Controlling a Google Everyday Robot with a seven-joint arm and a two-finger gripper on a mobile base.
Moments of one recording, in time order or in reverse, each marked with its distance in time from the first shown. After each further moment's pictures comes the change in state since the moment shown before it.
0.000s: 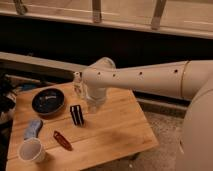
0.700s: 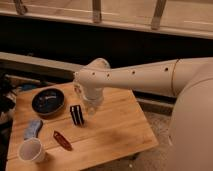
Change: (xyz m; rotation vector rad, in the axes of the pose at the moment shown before) arm 0.001 0.001 0.008 0.033 0.030 -0.004
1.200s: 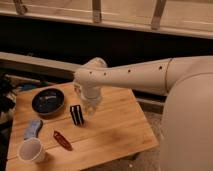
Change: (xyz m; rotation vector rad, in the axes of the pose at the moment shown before) arm 0.000 0.004 0.006 0.019 0.030 -0.013
